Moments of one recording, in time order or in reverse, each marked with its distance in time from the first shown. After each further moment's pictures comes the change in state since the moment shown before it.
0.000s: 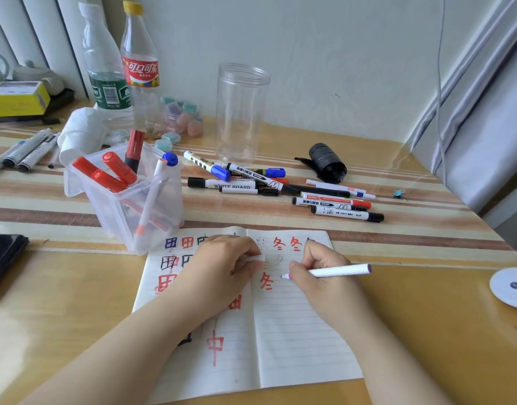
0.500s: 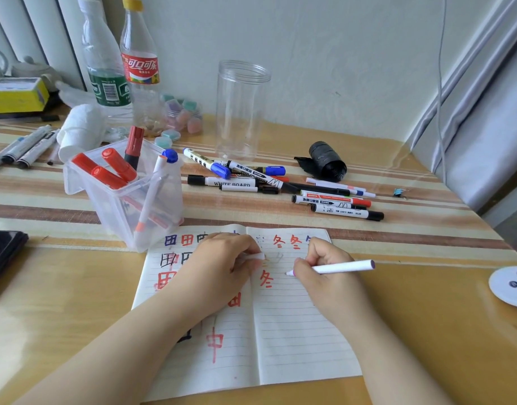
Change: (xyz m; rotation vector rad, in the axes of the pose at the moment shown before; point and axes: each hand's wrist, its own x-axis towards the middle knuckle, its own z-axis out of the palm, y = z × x) left_hand -0.001 -0.001 0.002 -0.011 0.006 -0.011; right_hand 0.001 0.005 -0.002 -0.021 0.076 0.020
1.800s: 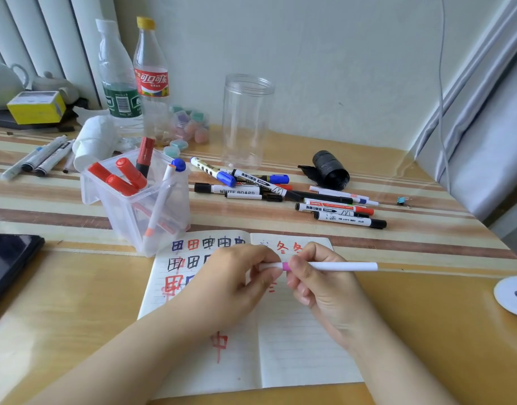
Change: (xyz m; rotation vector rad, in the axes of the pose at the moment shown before) left_hand -0.011 0.025 -0.011 -0.180 0.047 0.157; right_hand -0.010 -0.032 -0.001 0.830 -0.312 0.149
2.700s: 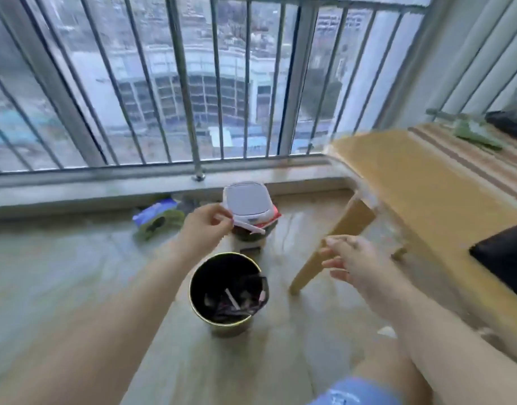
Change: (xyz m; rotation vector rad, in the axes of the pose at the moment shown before) left_hand -0.547 0.019 -0.235 0.241 1.238 -1.213; right_hand -0.100 0.193 0.428 -0.573 -0.837 0.396
